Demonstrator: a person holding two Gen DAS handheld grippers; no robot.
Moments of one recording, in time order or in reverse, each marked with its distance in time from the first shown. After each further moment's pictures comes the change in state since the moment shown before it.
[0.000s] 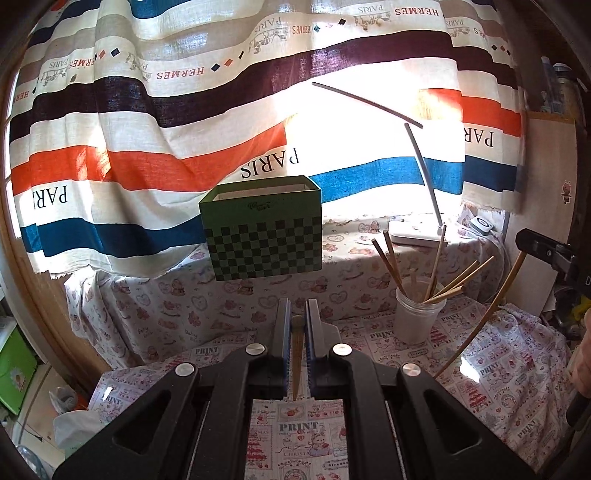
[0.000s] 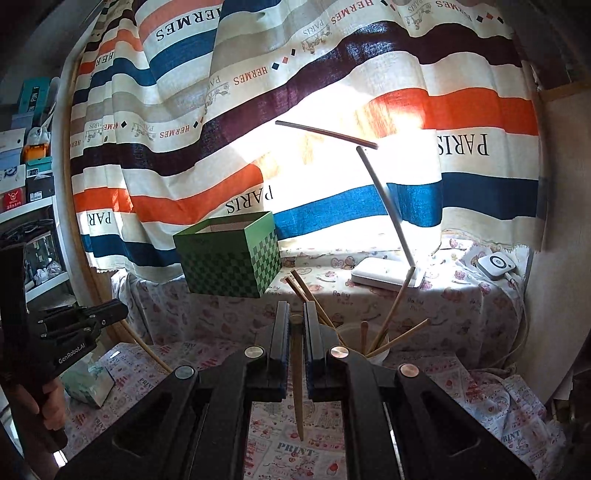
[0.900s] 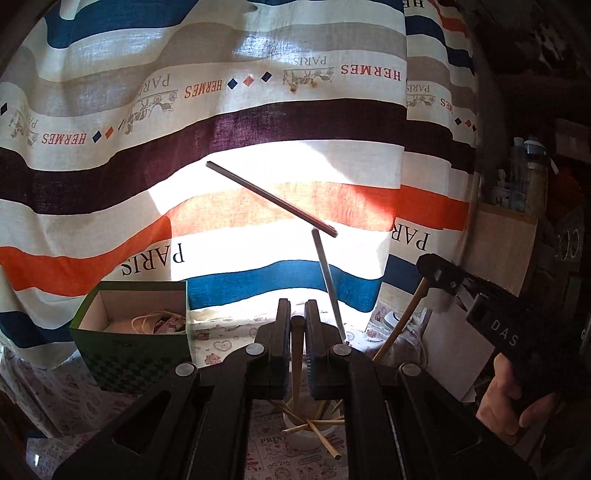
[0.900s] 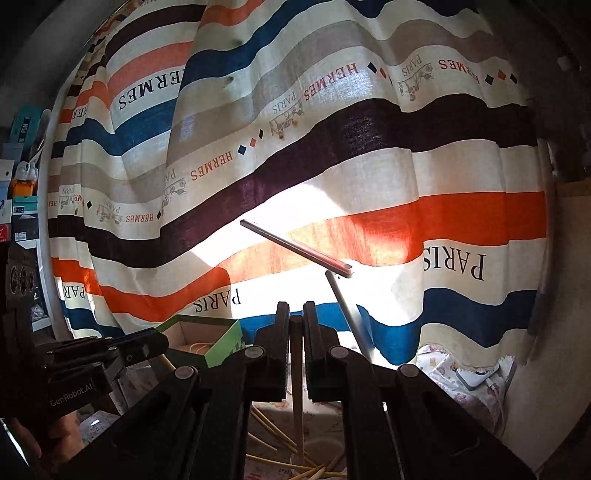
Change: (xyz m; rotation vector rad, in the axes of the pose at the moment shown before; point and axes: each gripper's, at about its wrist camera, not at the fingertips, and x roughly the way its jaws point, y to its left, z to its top) left arm 0.040 -0.073 0.149 -0.069 -0.153 -0.320; right arm 0.028 -0.044 0.135 -0.007 -0.195 -0.061
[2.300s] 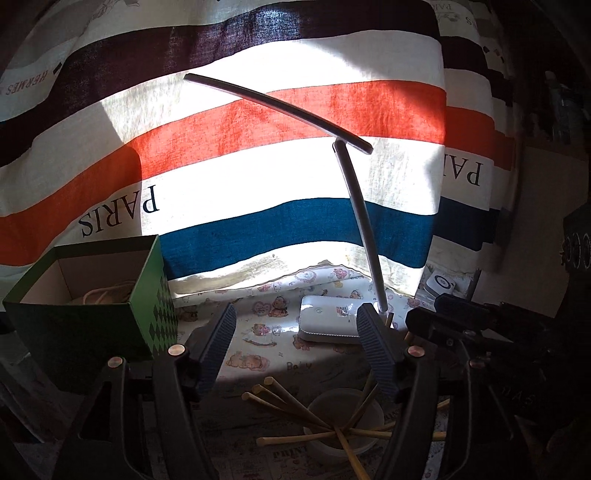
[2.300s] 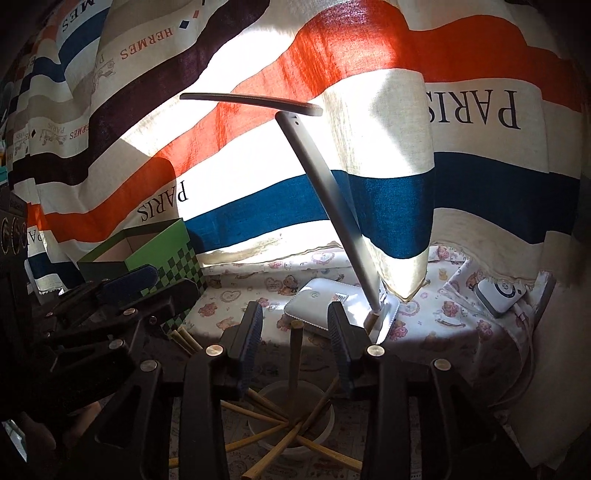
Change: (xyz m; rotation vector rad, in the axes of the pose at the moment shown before) left arm 0.110 0.015 -0.060 0.045 0.073 0.064; right arm 0.101 -0.046 -0.095 0.048 0.294 -0.024
